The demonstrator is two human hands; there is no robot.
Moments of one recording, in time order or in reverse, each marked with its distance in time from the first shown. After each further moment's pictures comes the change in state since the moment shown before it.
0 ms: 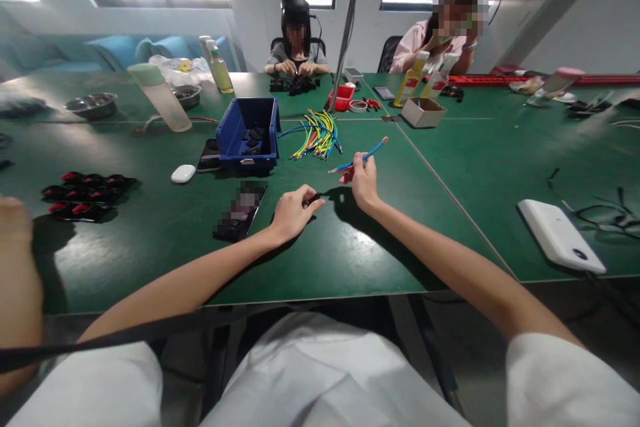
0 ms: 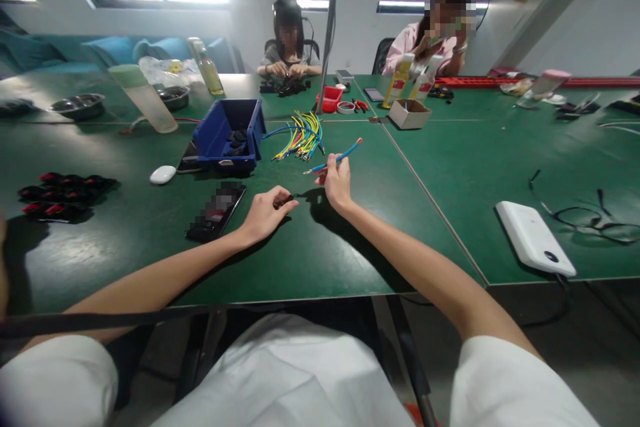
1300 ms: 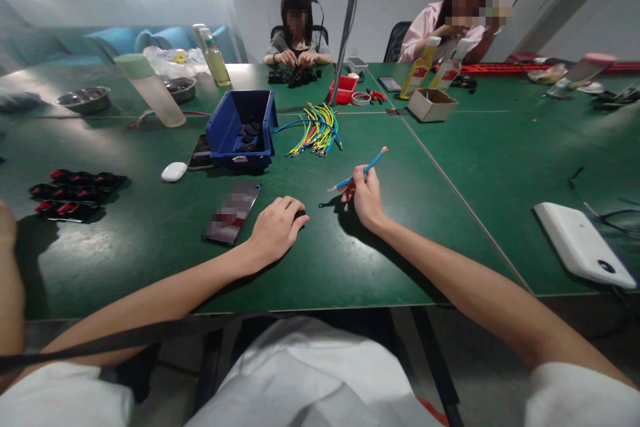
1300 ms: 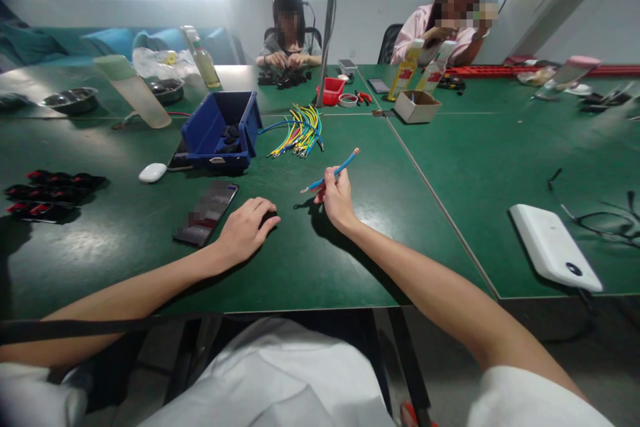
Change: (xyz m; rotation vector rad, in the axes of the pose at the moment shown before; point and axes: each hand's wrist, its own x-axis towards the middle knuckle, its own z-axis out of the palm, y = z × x) left_hand -0.030 0.008 -0.022 0.484 -0.138 0.169; right_hand -0.027 0.008 -0.018 0.074 -0.103 0.063
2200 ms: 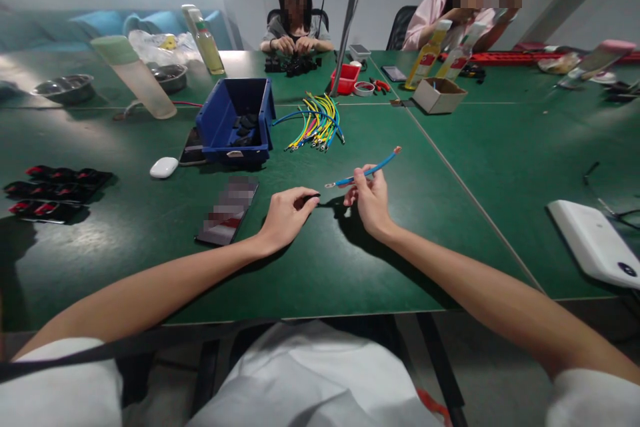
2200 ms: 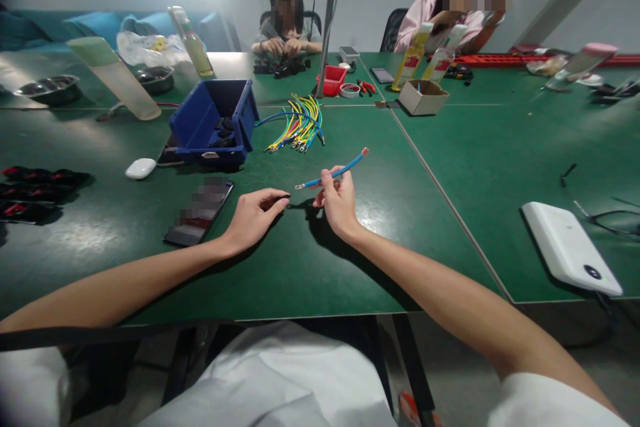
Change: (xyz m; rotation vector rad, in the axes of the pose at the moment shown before) left_hand 0.032 0.002 0.019 -0.616 0.141 -0.182; right_hand -0.014 -0.007 0.006 0.086 -0.020 0.025
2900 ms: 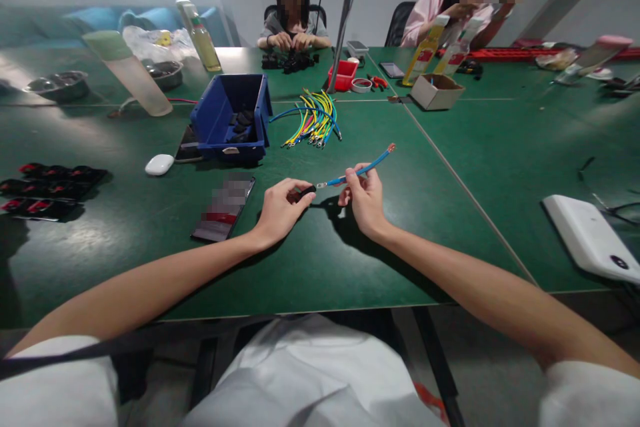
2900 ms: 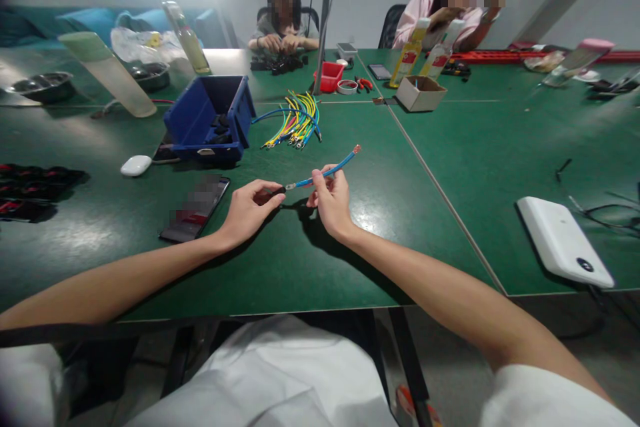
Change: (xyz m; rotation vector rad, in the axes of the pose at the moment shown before) left_hand 0.001 -0.004 0.003 -0.038 0.076 -0.032; right_hand -0.010 -0.001 0.004 0.022 -0.016 -0.028
